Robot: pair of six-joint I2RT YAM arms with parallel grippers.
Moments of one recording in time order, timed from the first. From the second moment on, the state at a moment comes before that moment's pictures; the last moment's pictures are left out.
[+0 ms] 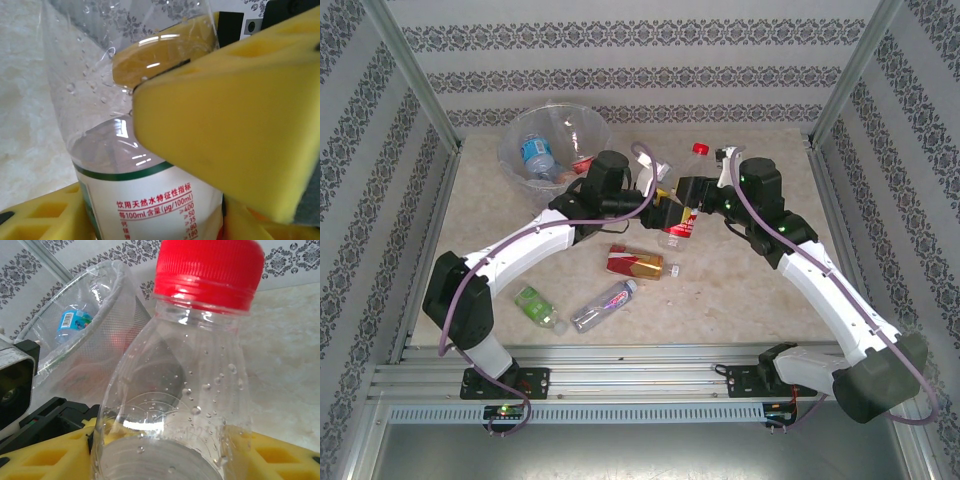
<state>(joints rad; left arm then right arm) -0.64 1.66 1.37 -0.11 0.65 -0.32 0.39 1.17 1.09 -0.29 -0.28 0.47</state>
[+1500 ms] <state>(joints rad) -0.36 1.44 1.60 -0.27 0.12 -0.08 0.35 0.91 1.02 -0.34 -0.44 0.50</state>
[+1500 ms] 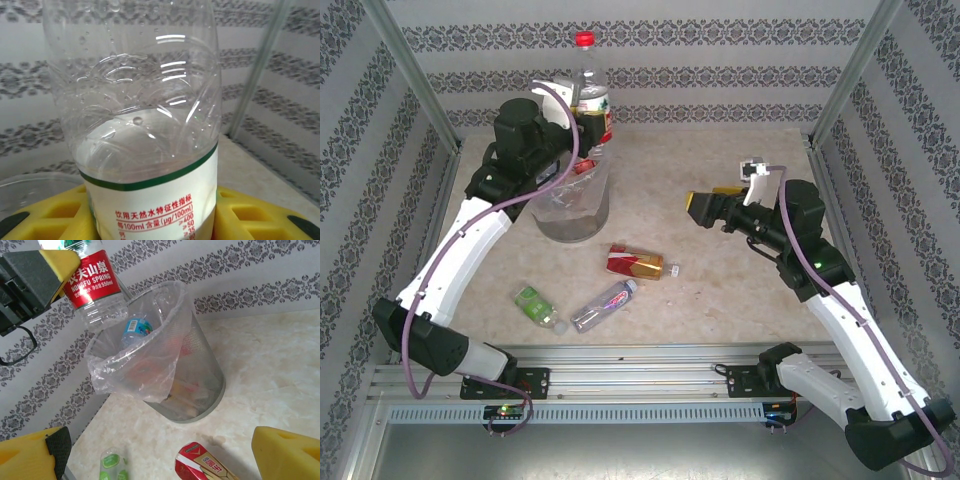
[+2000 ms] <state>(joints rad) -0.31 1.53 1.56 -0.28 0.04 -0.08 0.35 0.92 1.02 -0.35 -0.44 0.50</state>
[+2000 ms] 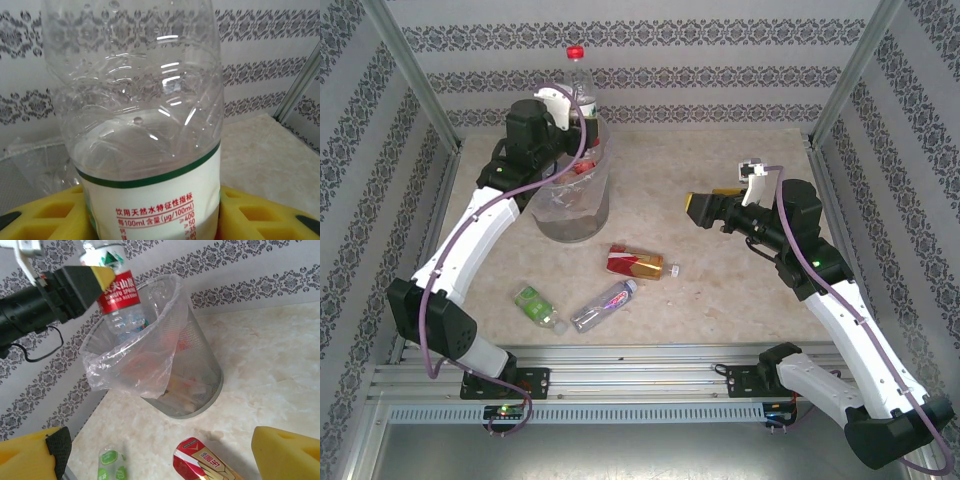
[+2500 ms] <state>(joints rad) -0.31 1.55 1.51 -0.28 0.03 -0.17 0.35 0.92 1.02 -0.35 -0.44 0.50</state>
